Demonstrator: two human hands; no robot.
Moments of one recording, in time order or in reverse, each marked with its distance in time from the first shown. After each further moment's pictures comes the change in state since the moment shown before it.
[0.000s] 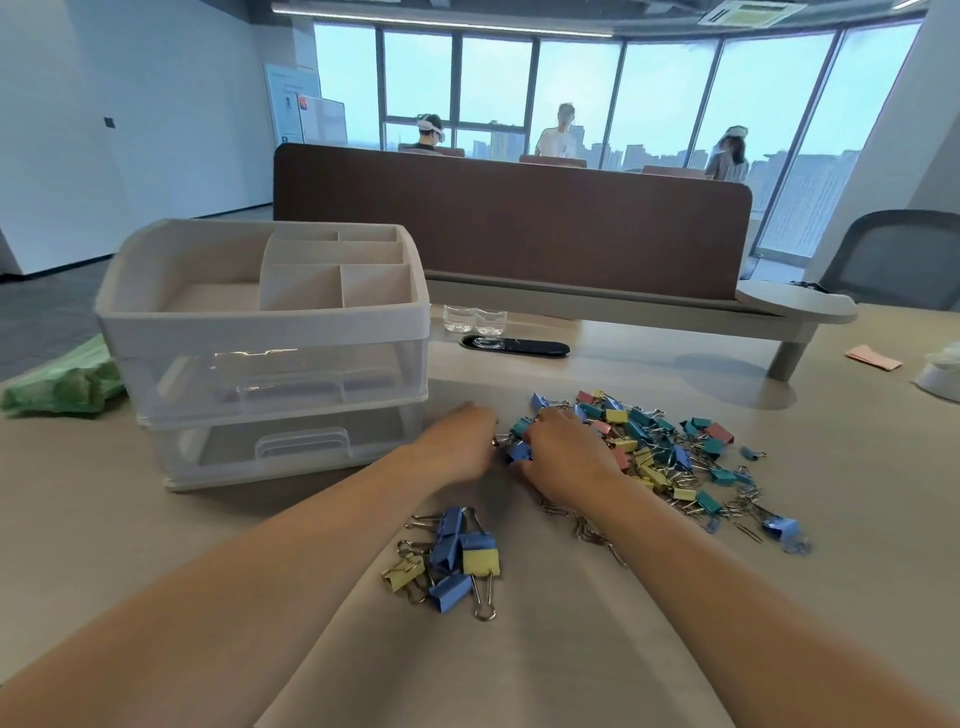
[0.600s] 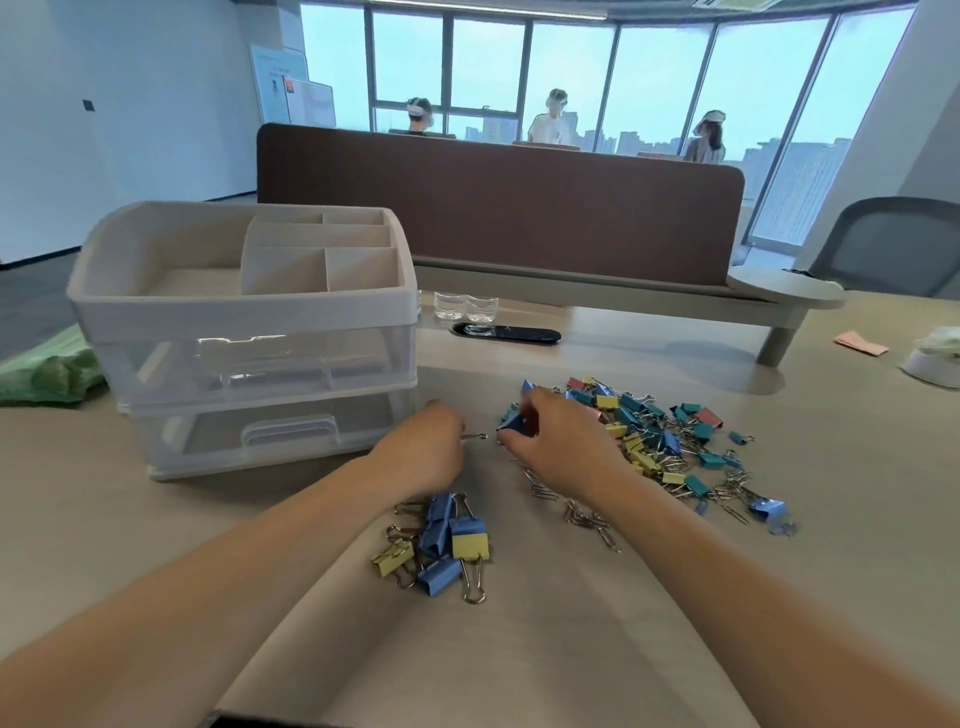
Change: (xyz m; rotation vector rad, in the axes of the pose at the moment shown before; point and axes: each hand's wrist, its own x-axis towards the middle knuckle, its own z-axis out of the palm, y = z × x) left_hand -0.029 -0.015 0.003 -0.053 0.034 -0.055; right_hand -0.024 -0.002 -0.020 0.391 0.092 0.020
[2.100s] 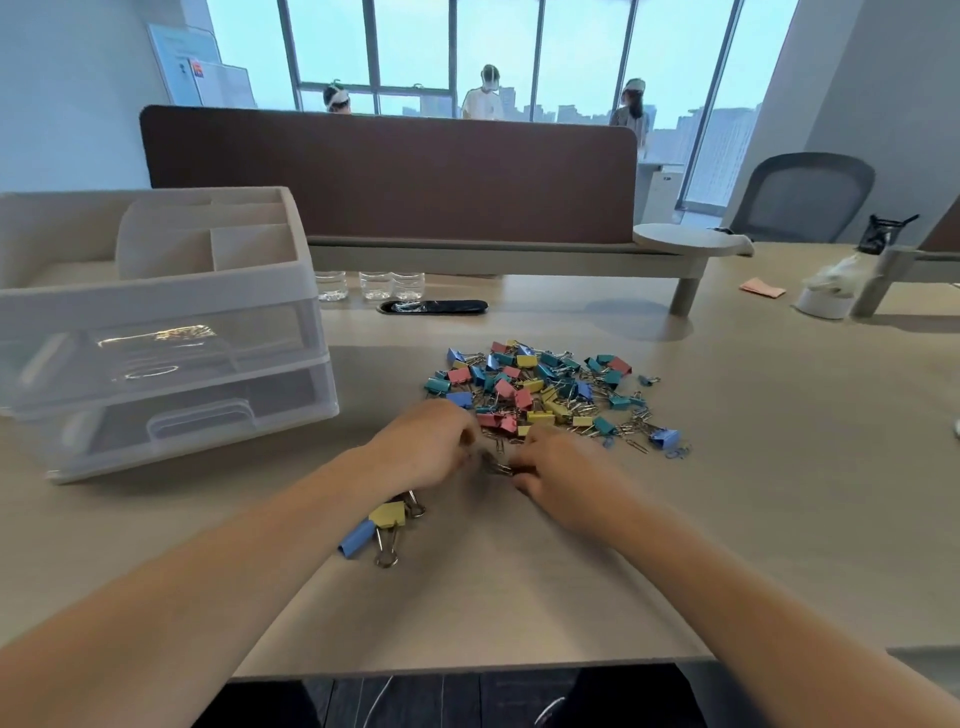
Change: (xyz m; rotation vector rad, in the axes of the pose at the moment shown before) left_hand -0.024 0.089 0.014 0.106 -0.130 0.257; right_hand -0.093 0.068 -0.017 -0.301 -0.186 -0.073
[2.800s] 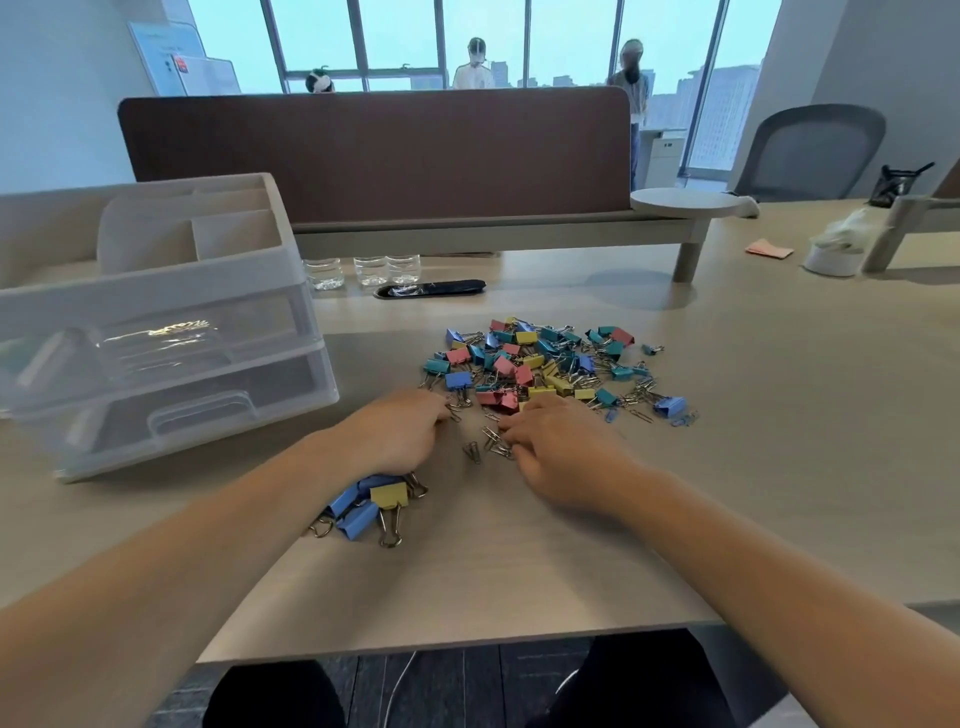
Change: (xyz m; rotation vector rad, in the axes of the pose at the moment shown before) left_hand -0.002 -0.032 0.006 0.094 -0.118 -0.056; right_hand 0.004 0.007 0.013 0.013 0.084 -0.092
